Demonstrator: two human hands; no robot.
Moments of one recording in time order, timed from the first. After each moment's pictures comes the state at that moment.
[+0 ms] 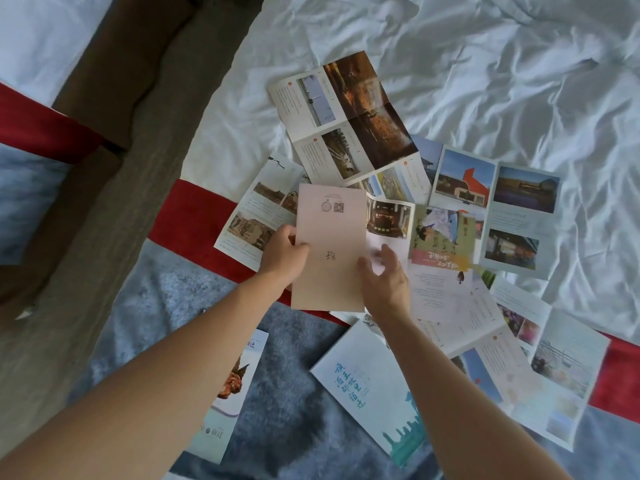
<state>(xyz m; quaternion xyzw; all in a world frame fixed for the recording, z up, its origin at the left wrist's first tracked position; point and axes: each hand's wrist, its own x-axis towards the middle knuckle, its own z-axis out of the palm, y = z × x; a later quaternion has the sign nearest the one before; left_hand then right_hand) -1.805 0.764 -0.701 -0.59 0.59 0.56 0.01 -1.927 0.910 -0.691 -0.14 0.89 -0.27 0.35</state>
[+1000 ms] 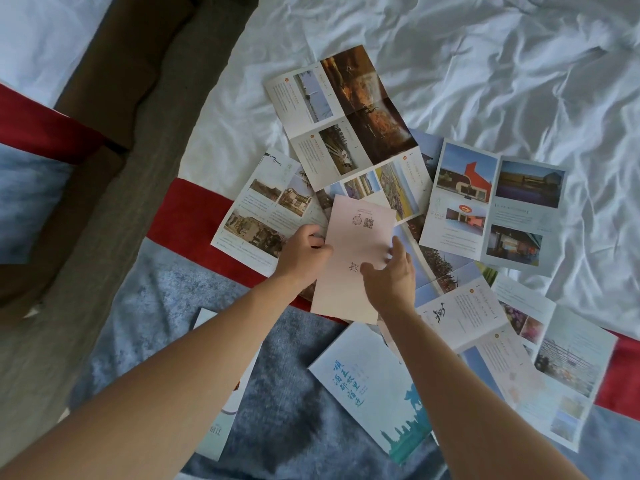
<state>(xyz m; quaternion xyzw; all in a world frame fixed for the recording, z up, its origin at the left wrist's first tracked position) -1.829 0.785 -0.694 -0.55 0.58 0.61 0.01 -1.943 0.908 -0.690 -0.12 0.90 -0.22 0.36</state>
